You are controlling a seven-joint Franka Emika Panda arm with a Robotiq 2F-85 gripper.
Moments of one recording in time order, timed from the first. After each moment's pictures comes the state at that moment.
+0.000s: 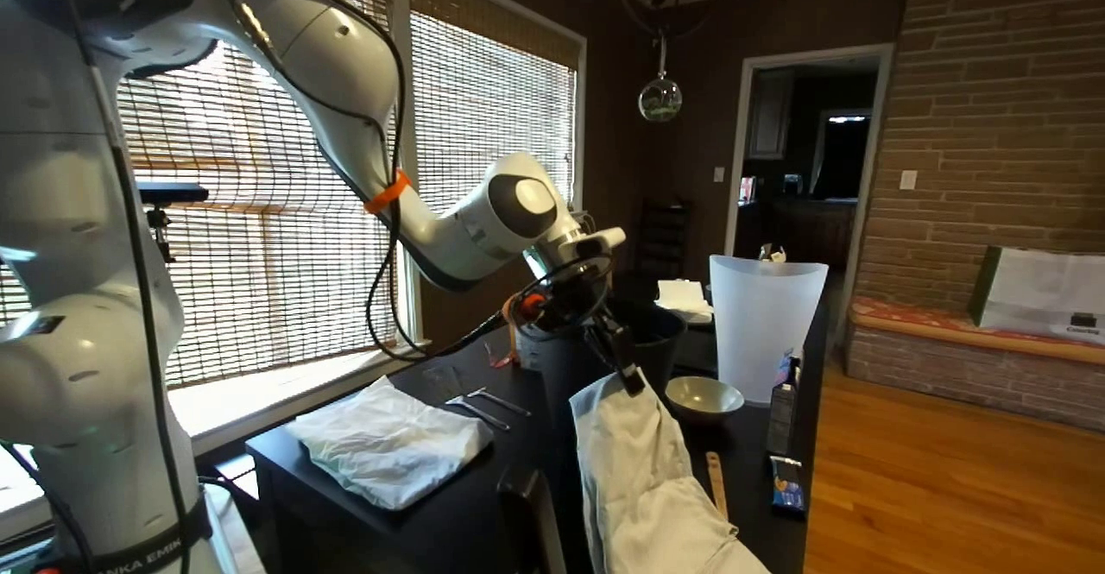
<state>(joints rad) -0.30 -0.06 -0.15 -2.38 -0.92 2.61 0.80</state>
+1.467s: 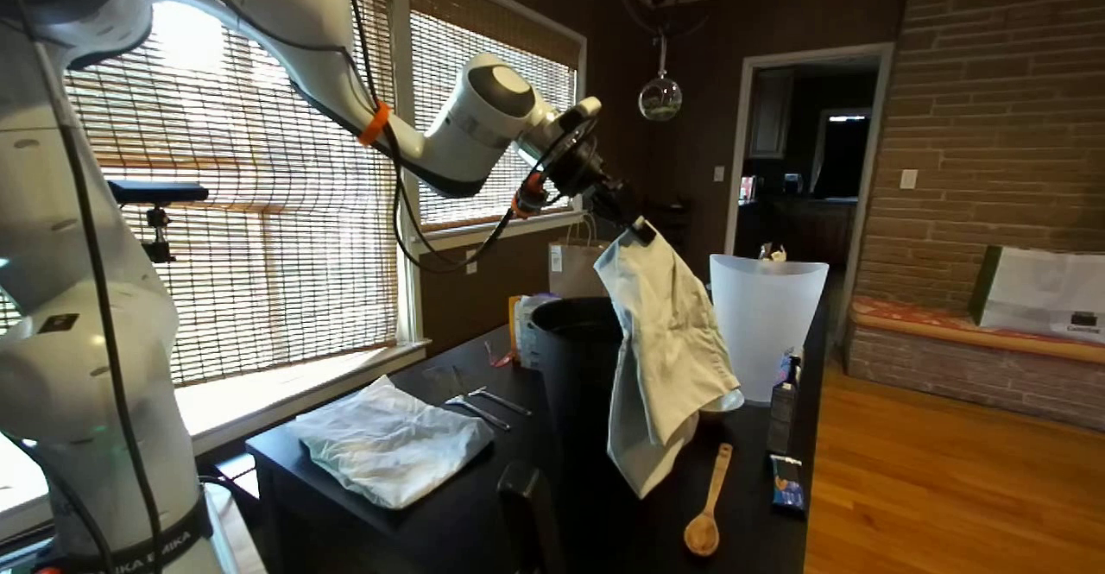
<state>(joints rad) -0.20 -0.20 -0.07 -2.19 -0.96 2.52 0.87</state>
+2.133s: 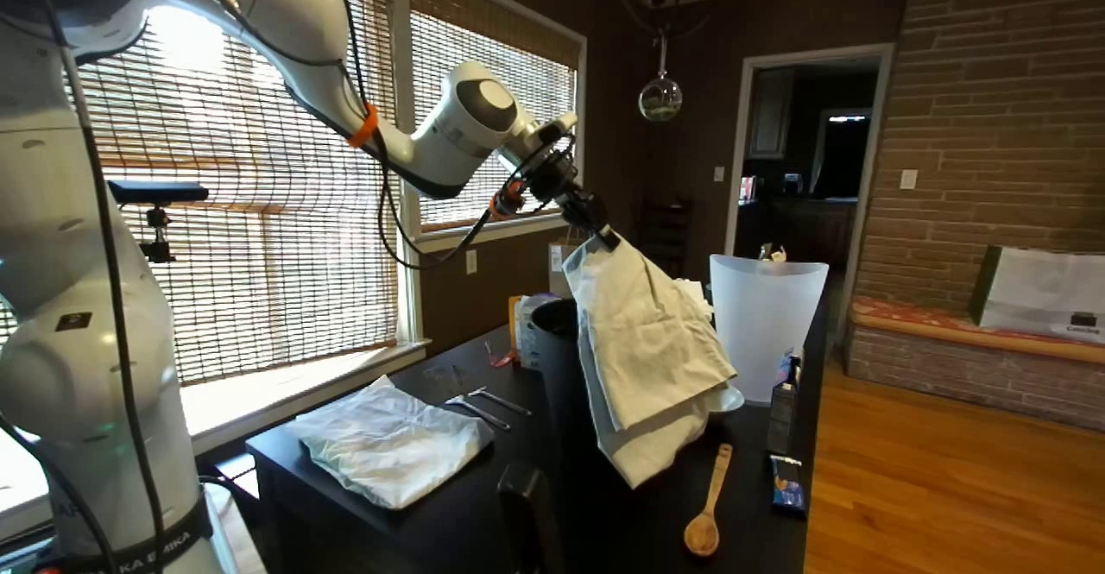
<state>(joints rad) -0.12 -0.20 -0.04 -2.21 -0.85 2.53 0.85</state>
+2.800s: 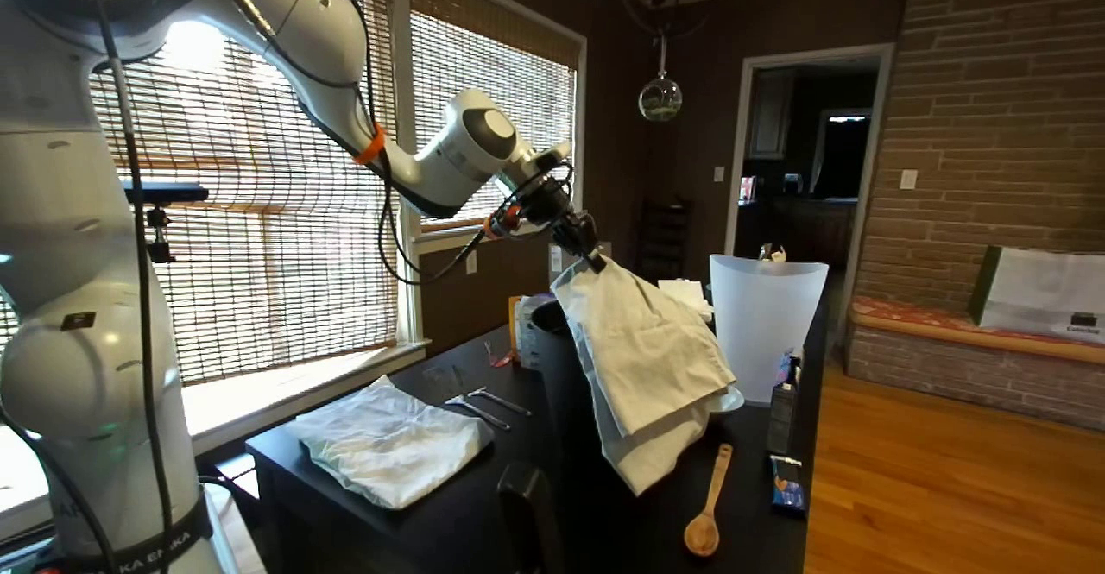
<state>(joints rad) -0.09 -0.13 -0.02 -2.22 -0.85 2.56 0.84</state>
